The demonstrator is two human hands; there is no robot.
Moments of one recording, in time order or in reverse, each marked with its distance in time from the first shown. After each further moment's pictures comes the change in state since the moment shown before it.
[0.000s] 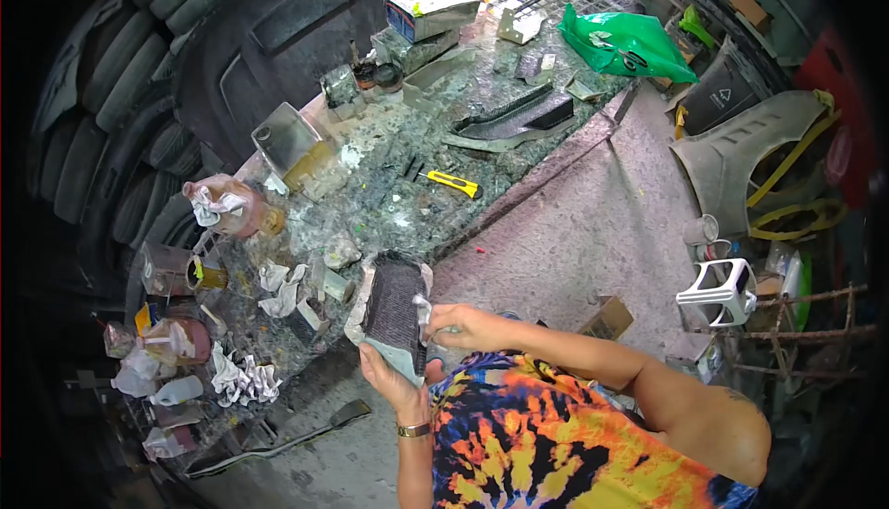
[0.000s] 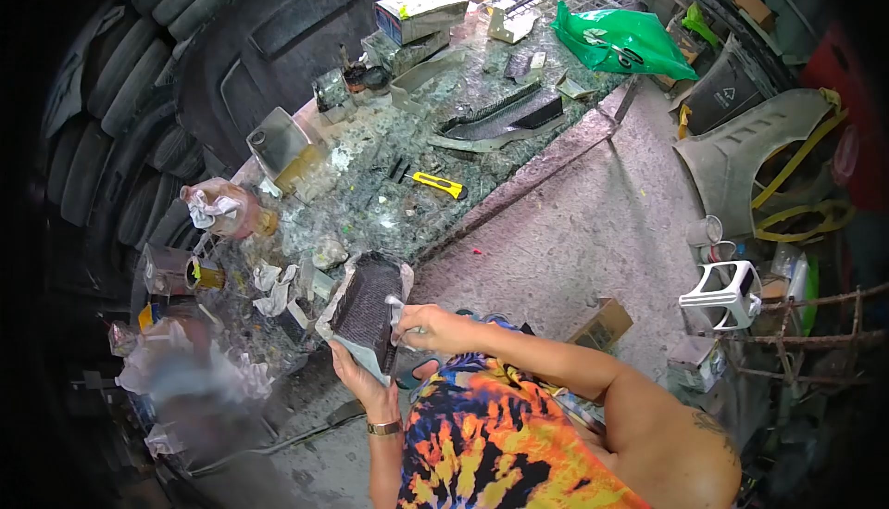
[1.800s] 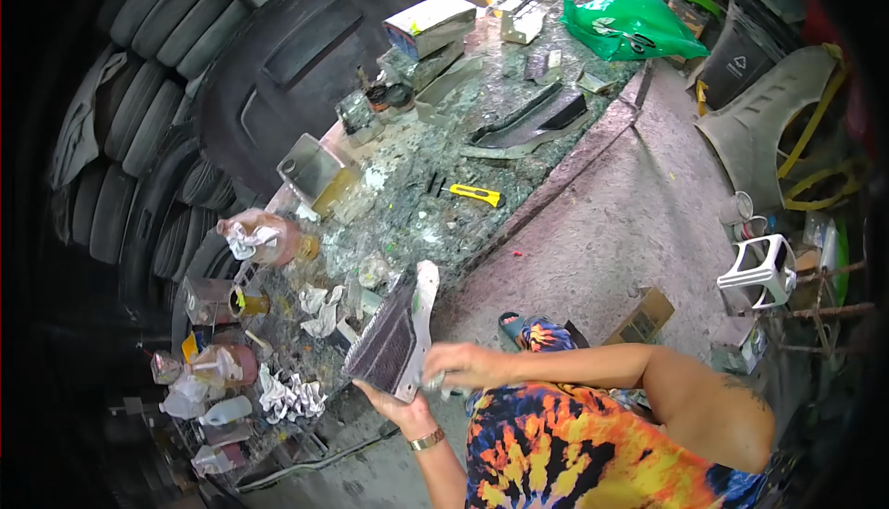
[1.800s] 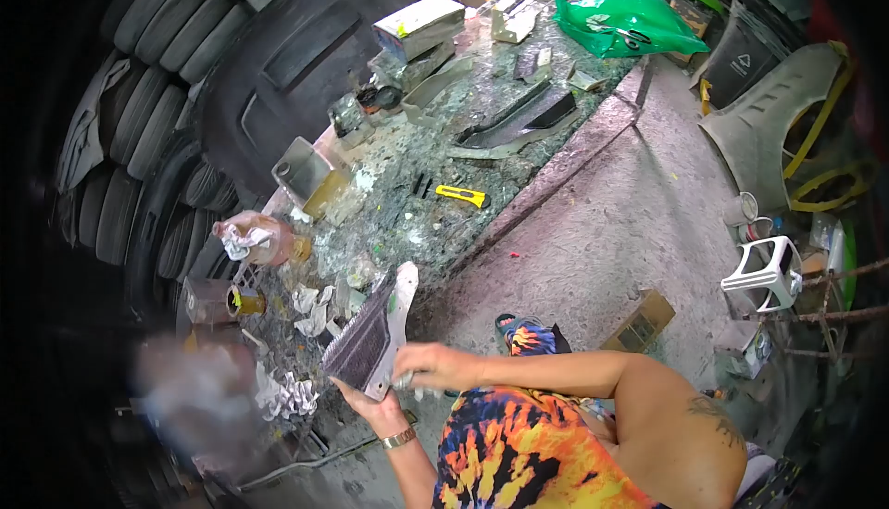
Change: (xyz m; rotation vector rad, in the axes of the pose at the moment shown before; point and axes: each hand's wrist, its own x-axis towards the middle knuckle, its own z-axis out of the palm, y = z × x) left_hand 0.036 0.007 -0.051 -0.334 0.034 -0.043; right_hand 0.012 -0.015 0.039 0.228 0.022 -0.357
